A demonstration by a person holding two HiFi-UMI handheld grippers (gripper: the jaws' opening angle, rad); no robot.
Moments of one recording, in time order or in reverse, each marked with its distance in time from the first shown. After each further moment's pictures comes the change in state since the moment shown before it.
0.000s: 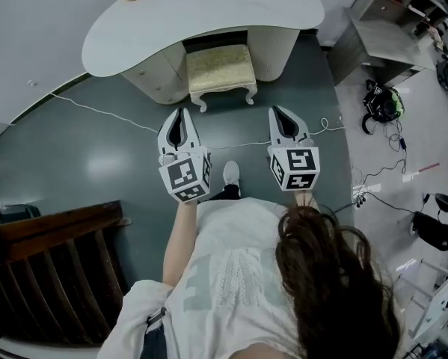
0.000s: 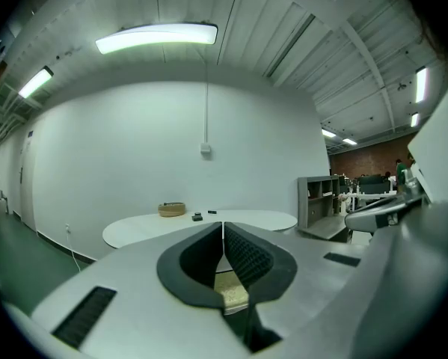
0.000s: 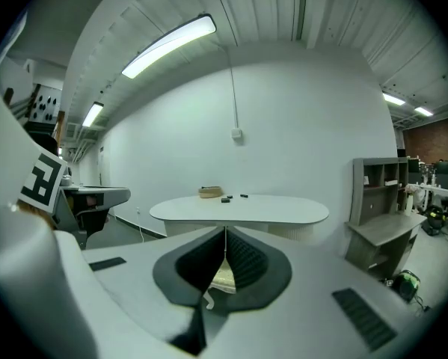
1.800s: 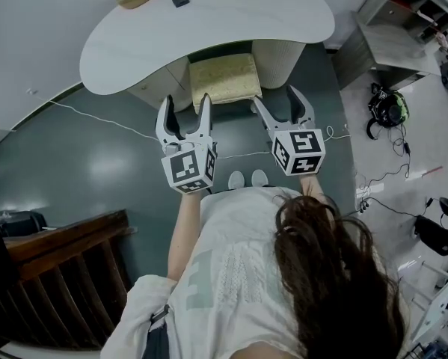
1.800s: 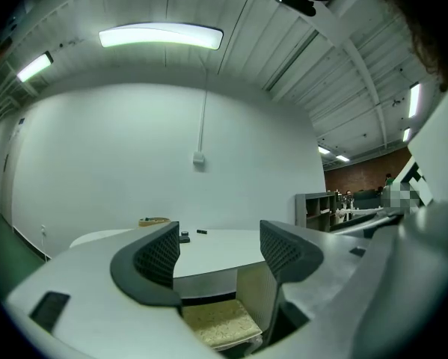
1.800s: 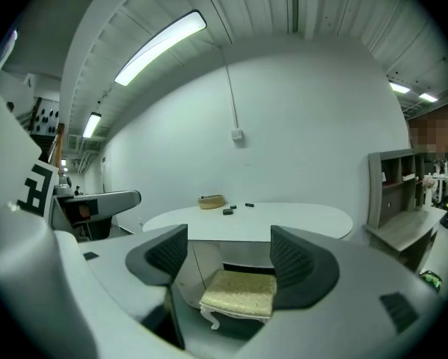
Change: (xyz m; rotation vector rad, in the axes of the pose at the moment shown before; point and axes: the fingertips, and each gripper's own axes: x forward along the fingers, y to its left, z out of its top) left arm 0.108 0.007 0.042 -0.043 -0.125 -0.075; right arm 0.115 -0.021 0.052 0.039 -0.040 0.064
